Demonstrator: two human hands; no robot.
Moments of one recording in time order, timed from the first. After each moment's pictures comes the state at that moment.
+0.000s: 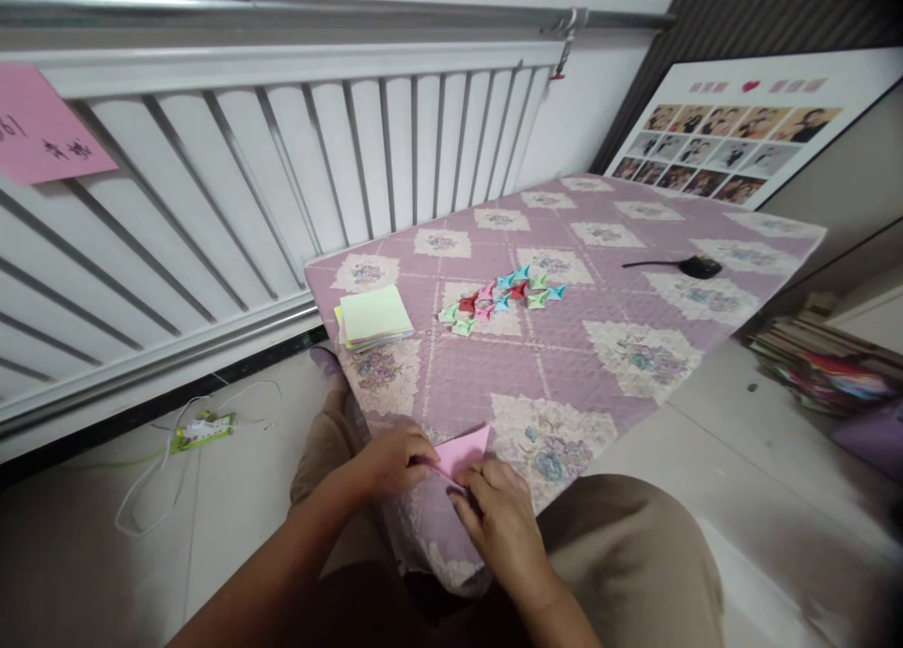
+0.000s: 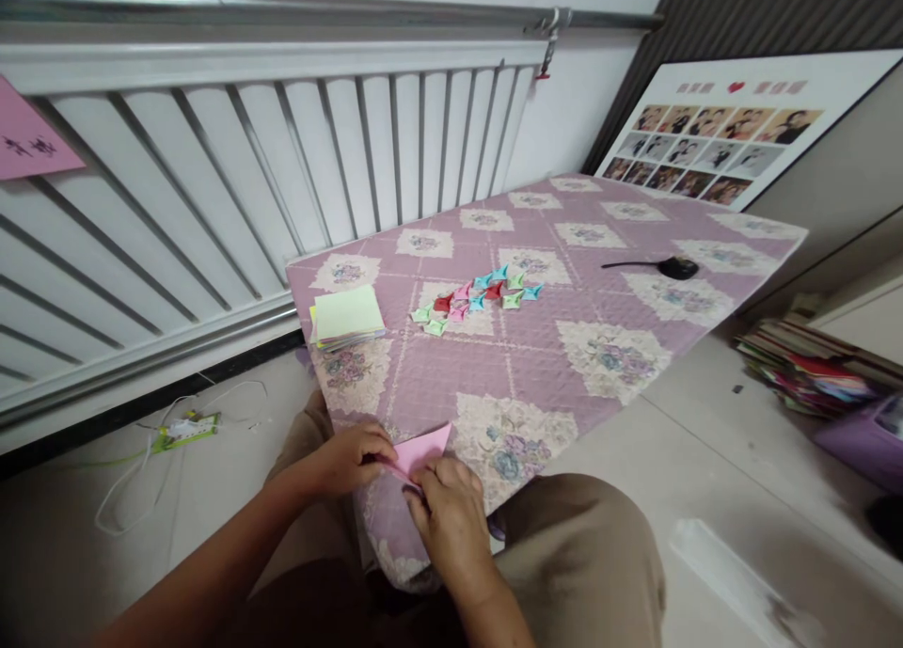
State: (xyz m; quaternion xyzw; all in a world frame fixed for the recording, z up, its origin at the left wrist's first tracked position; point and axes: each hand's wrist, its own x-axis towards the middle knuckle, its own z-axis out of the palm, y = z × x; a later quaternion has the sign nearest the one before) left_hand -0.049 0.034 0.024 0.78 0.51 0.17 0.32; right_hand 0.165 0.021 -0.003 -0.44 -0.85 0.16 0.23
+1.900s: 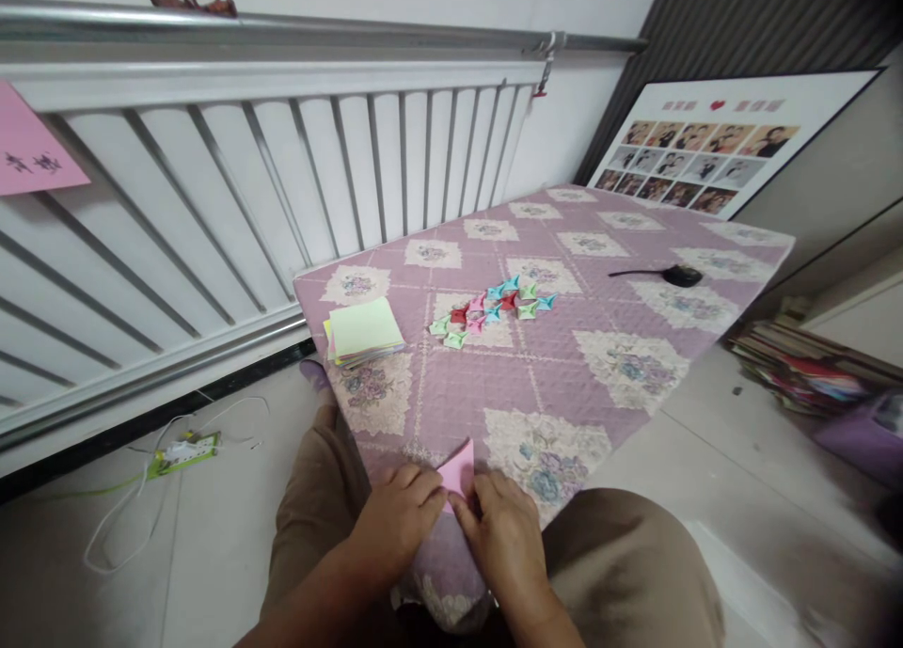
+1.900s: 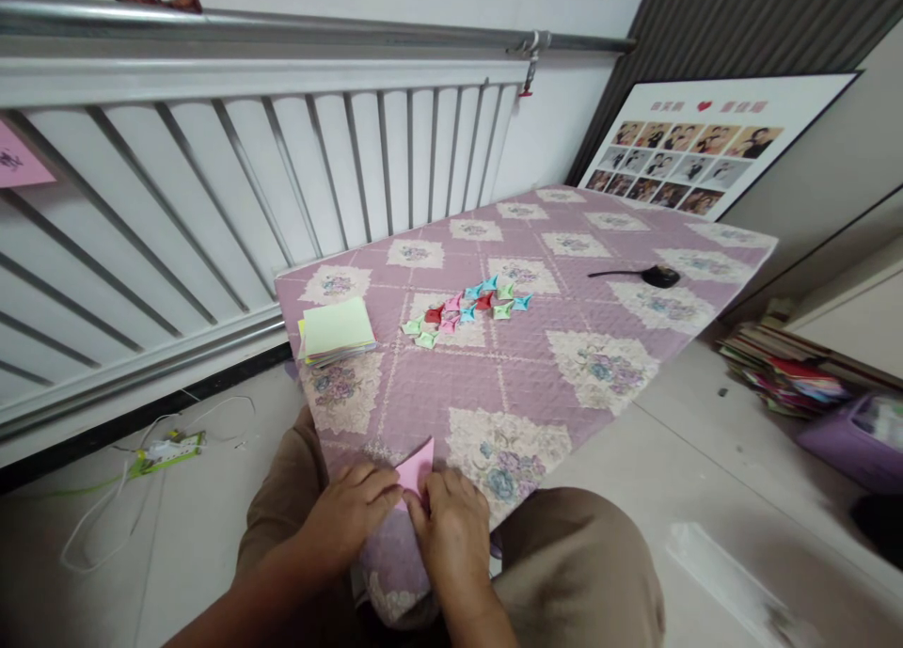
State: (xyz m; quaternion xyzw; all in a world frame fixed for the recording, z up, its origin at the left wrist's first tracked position) left_hand -0.014 0.003 0.003 0.83 0.54 0.07 0.06; right_hand 0.161 0.031 -0.004 -0.53 -0.82 0.07 0.21
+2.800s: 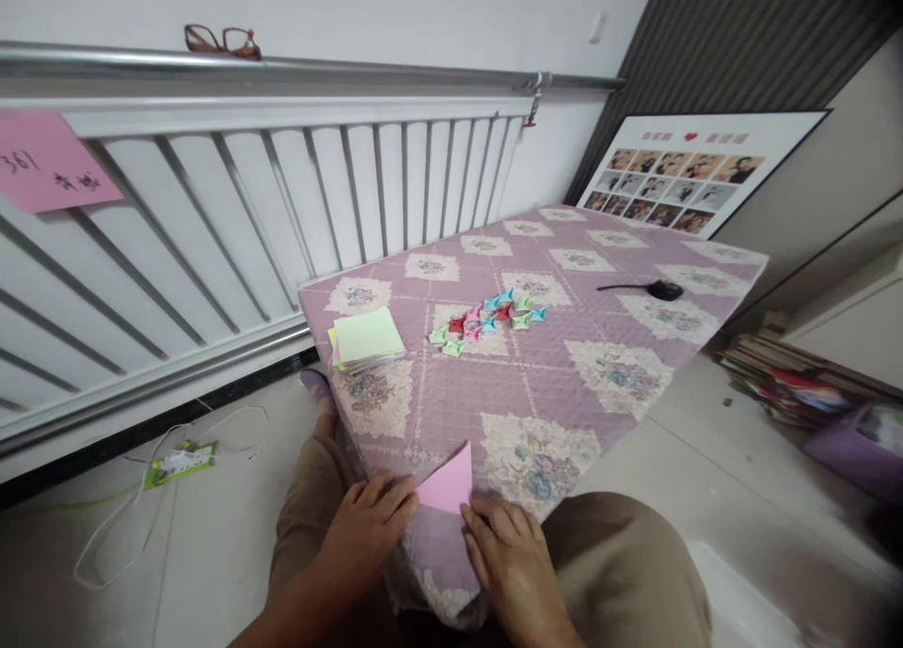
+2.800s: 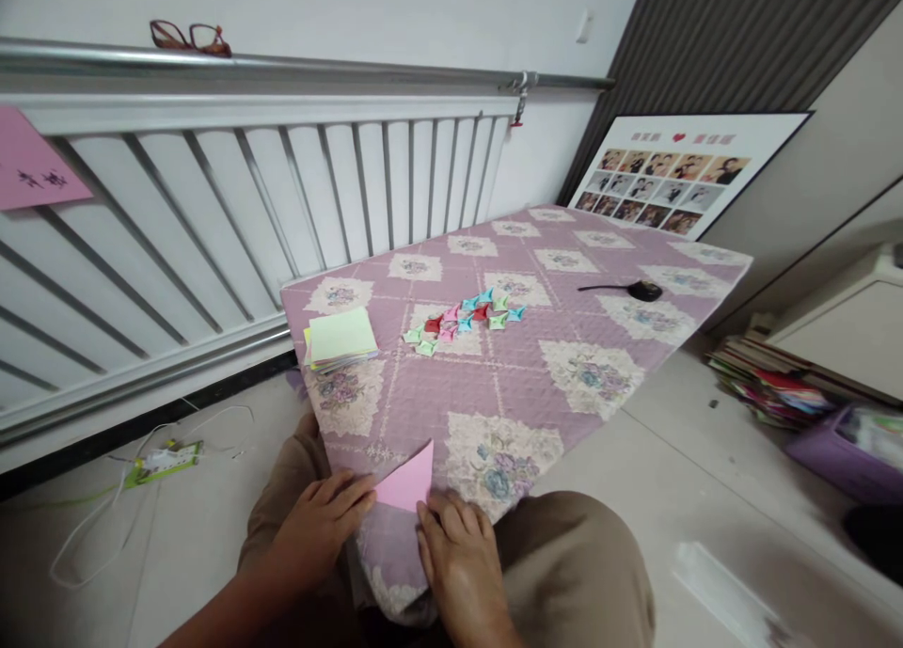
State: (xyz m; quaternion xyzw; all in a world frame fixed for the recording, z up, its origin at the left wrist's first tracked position) left_hand -0.052 -0.038 -0.012 0.82 0.57 0.00 0.05; right_hand 0.185 0.005 -0.012 -0.42 -0.87 0.01 0.27
